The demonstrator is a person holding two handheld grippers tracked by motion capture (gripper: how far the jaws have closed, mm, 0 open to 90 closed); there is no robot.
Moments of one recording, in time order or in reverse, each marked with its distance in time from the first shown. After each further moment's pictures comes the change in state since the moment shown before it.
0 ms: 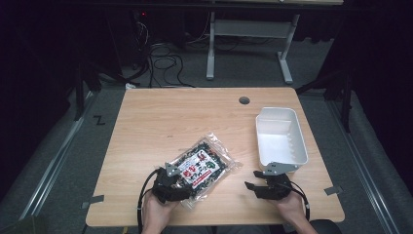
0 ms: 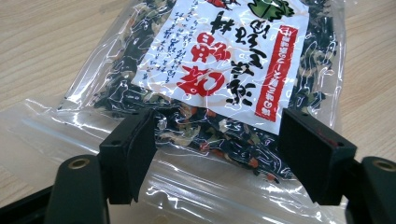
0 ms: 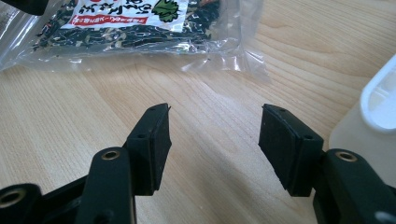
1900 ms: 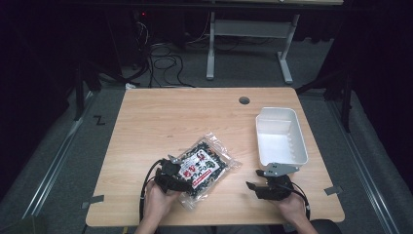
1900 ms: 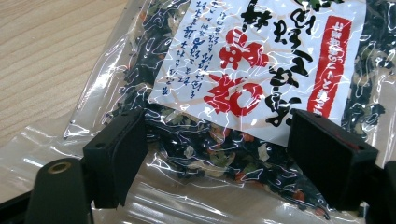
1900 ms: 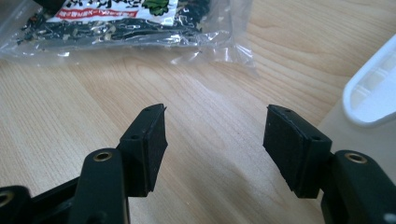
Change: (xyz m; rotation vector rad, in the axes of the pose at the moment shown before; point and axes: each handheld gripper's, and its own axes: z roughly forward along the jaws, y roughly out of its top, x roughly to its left) left arm 0.014 0.020 0.024 0.120 0.000 -0.013; right arm -0.001 -0.003 -0.002 -0.012 -0.040 -0.025
